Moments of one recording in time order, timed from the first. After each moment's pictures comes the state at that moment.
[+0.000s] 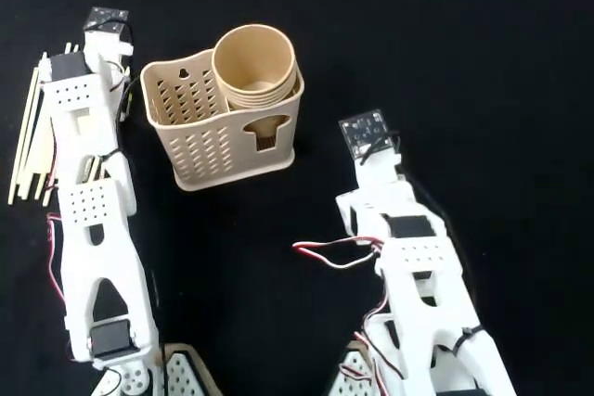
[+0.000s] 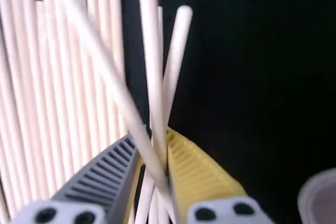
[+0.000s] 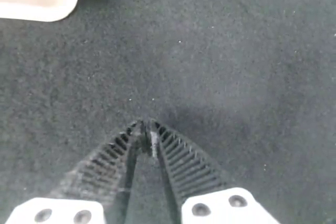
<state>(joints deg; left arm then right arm) -20.1 75.7 -92.4 96.0 -21.2 -4.3 -40.2 72.5 33.6 14.5</state>
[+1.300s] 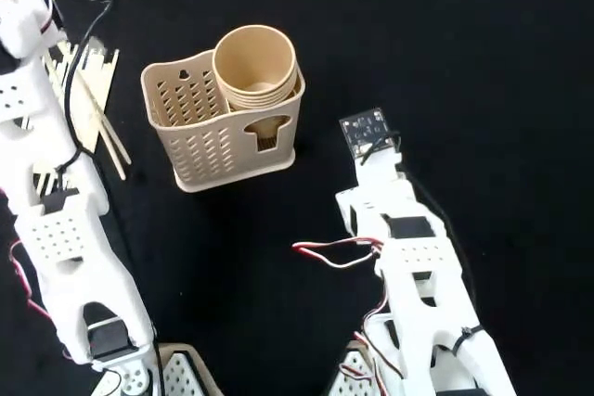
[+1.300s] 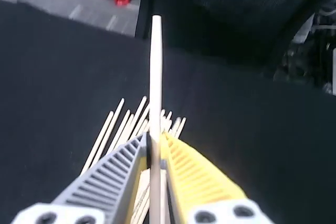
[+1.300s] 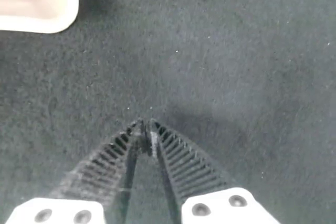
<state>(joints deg) -23.2 37.1 -93.0 98.0 2.8 -4.3 -40.2 72.9 31.2 14.4</state>
